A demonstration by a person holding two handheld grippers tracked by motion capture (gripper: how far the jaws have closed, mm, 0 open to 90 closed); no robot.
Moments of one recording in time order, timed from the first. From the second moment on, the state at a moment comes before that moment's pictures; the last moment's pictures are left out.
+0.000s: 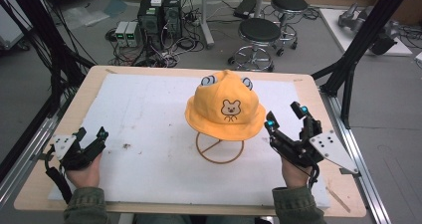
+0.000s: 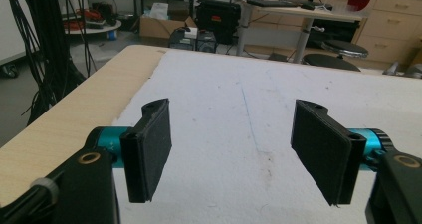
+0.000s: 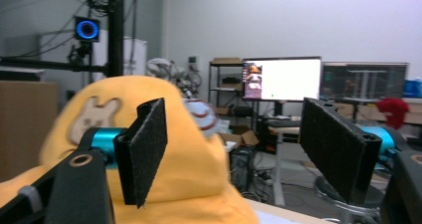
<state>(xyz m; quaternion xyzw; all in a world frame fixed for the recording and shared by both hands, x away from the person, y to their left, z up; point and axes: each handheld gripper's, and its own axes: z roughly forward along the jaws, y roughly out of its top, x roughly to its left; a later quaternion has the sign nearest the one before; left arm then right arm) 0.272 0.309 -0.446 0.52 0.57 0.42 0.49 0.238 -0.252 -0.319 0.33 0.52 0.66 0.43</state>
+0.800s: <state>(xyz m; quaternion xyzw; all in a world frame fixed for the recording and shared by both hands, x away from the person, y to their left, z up) 0.271 0.308 -0.444 0.52 0.56 0.43 0.48 0.236 -0.302 -0.357 0.44 0.51 0.59 0.45</state>
